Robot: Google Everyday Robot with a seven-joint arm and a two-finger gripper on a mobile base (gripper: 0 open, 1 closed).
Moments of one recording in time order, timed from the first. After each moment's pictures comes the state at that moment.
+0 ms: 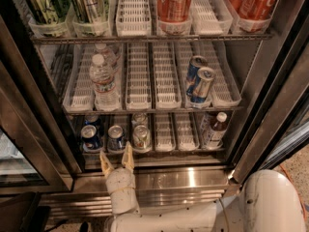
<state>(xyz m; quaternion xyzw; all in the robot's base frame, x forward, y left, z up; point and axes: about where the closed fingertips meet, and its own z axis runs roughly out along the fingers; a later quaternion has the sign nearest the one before) 0.578 0.121 0.594 -0.15 0.63 -0.01 0.77</state>
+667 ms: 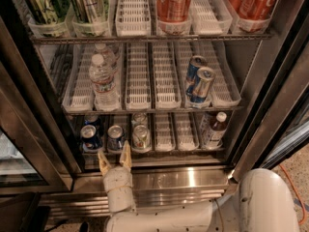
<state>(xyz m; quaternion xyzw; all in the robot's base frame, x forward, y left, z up) 0.584 0.127 0.594 -0.13 0.63 -0.01 0.77</state>
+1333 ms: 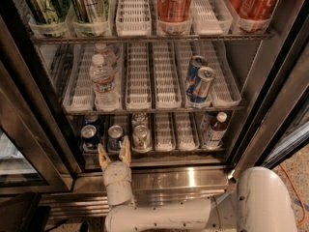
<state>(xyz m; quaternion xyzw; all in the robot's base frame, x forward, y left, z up) 0.602 0.130 0.602 -0.12 0.62 -0.01 0.77</state>
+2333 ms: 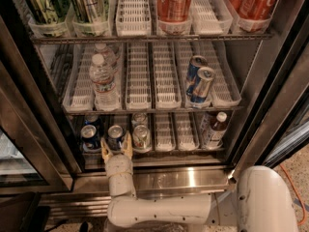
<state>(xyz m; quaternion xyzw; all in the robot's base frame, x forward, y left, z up) 0.629 0.124 0.599 -0.12 0.63 -0.02 0.77</state>
